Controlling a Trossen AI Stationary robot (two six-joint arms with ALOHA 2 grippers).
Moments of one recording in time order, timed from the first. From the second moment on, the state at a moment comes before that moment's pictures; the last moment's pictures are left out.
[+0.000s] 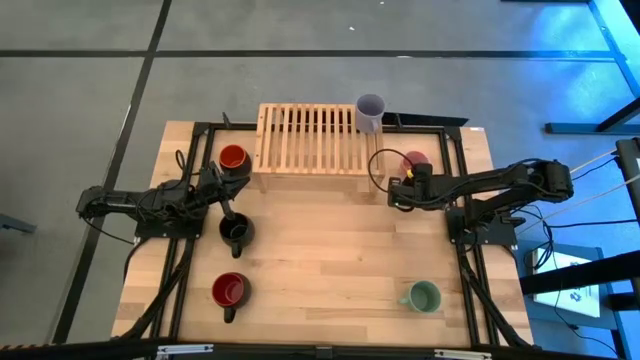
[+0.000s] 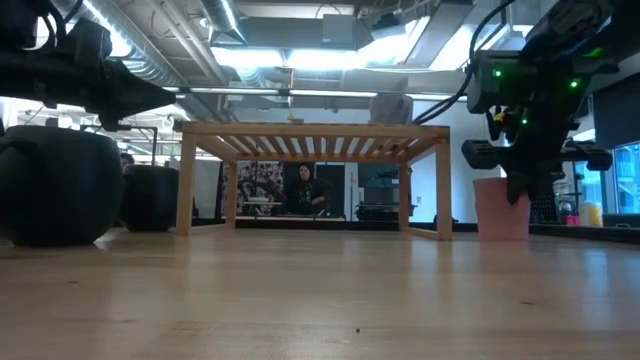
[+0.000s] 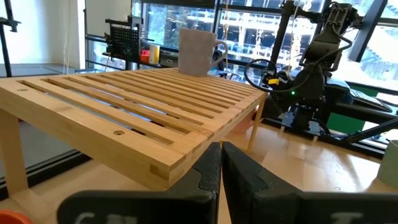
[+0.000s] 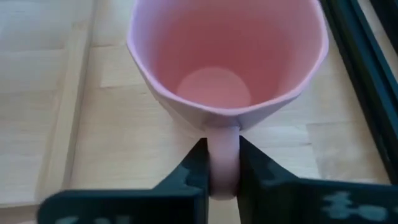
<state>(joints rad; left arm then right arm) -0.03 0.01 0.01 0.06 -0.52 -0.15 -0.11 1.31 0.60 -0.76 0.69 1.50</state>
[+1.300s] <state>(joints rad) -0.03 0.01 0.01 0.06 -0.45 -0.28 0.42 1.17 0.74 -0.92 0.45 1.40</state>
